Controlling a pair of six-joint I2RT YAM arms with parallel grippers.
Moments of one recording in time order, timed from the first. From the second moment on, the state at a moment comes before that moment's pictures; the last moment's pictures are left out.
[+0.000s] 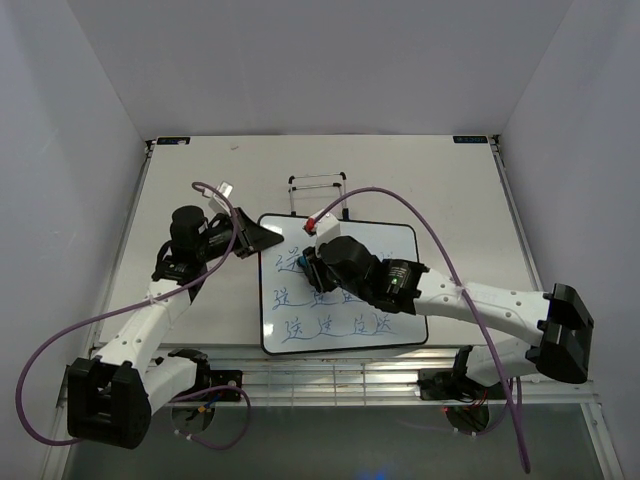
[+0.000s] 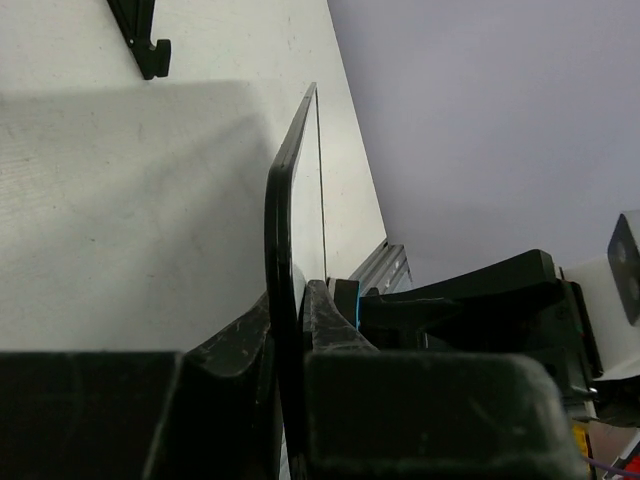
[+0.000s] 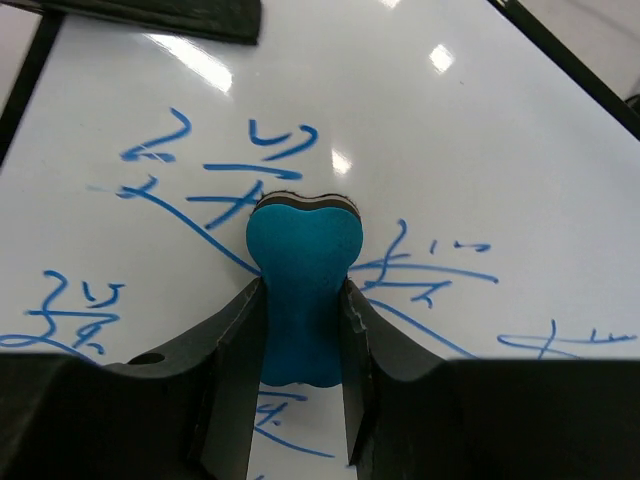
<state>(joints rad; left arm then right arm) -0.20 1.04 0.65 0.09 0.74 -0.82 1.18 1.32 1.04 -0.27 0.35 0.30</state>
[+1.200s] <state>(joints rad) -0.20 0.95 0.56 0.03 0.74 -0.77 1.23 1.55 1.33 -0.56 0.45 0.30</state>
